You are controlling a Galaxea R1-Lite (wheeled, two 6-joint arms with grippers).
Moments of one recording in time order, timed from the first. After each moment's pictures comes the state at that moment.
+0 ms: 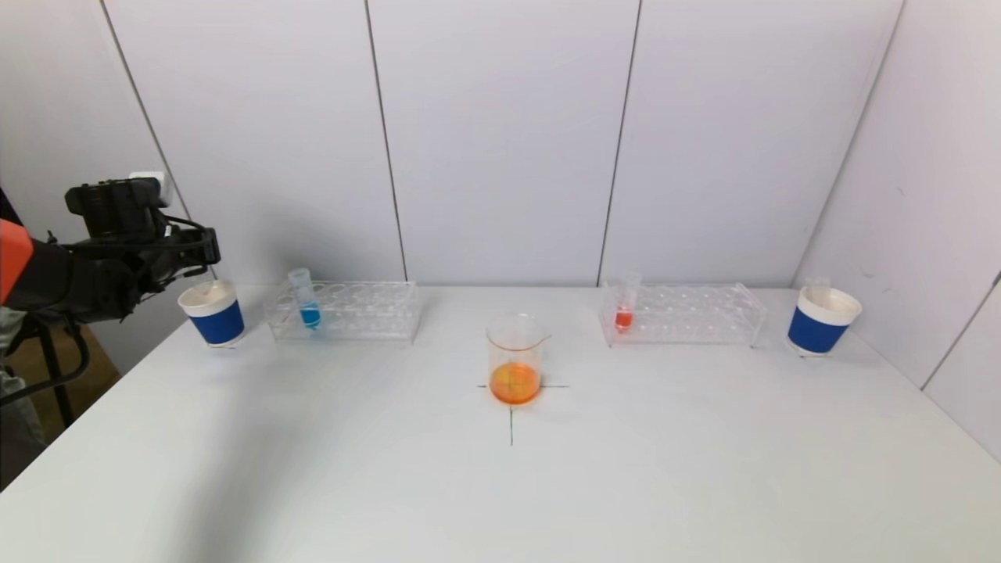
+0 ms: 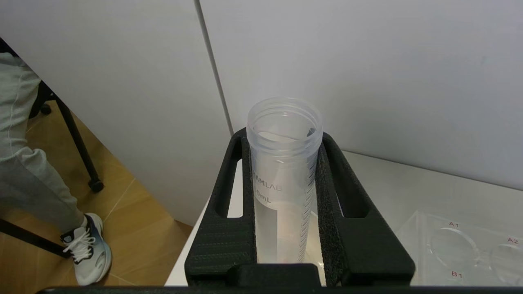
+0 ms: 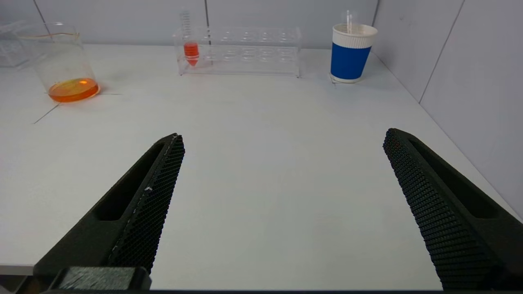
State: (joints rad) left arm 0.27 2.19 -1.43 -0.61 0.06 0.05; right arm 0.00 0.00 0.00 -0.01 0.00 0.00
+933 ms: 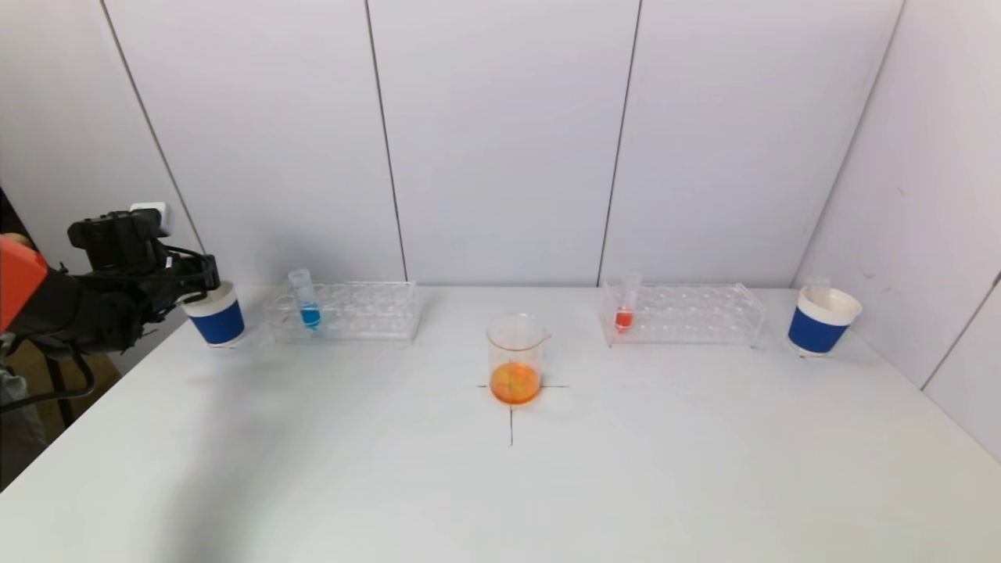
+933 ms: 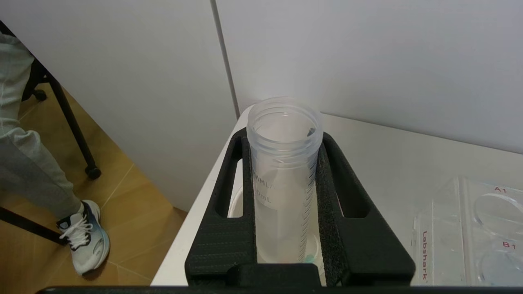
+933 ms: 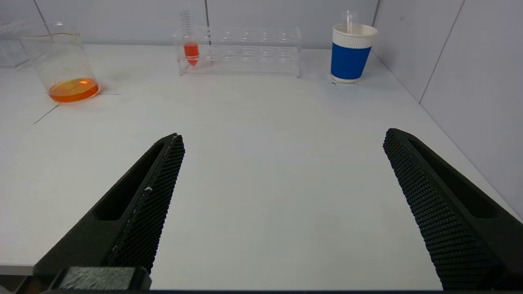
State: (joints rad) left arm 0.29 2.23 -1.30 -0.75 0.03 0.05; right arm 0.00 0.00 0.00 -0.01 0.00 0.00
